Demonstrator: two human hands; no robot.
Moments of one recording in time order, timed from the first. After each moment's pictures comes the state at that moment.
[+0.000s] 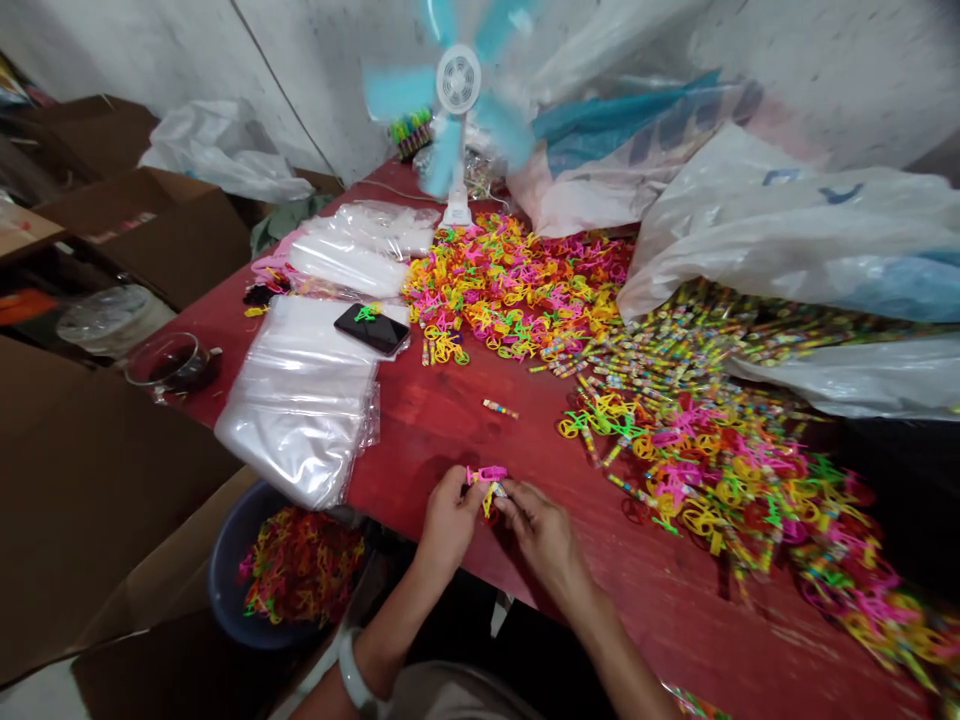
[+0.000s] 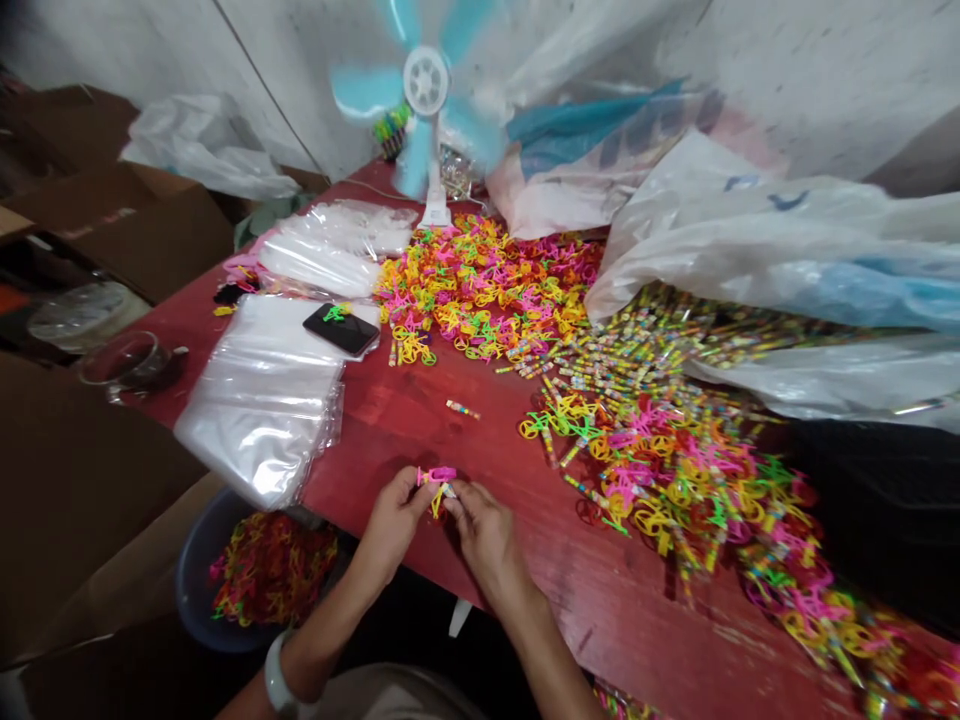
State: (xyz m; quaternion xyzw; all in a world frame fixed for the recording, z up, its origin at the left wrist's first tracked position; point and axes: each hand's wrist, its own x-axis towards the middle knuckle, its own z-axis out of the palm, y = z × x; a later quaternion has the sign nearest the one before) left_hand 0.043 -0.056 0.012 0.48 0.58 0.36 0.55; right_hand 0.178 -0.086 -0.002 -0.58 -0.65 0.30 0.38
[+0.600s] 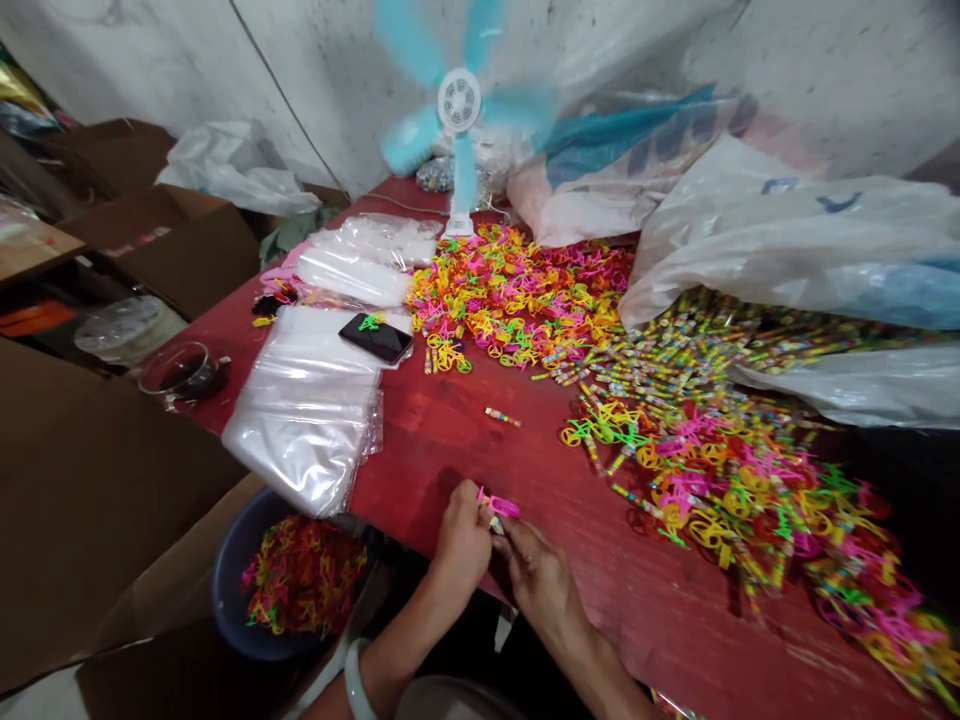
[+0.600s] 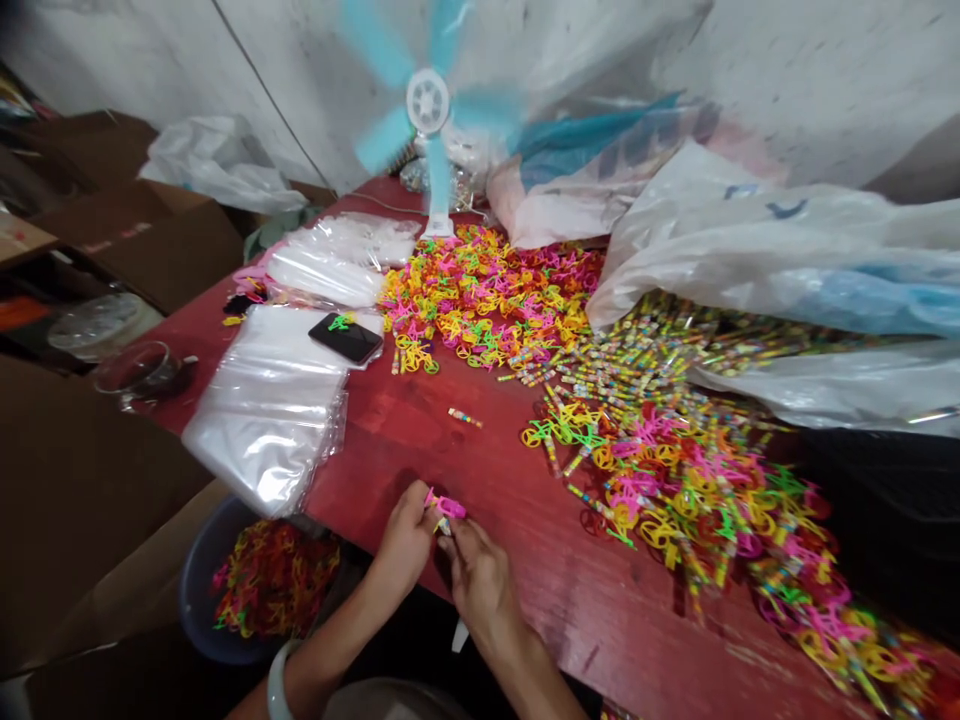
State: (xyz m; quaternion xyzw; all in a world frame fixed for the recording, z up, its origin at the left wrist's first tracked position) left_hand 0.054 -0.061 0.014 0.51 0.64 0.31 0.48; right_hand 0.165 -0.112 -0.002 -0.58 -0.67 0.26 0.39
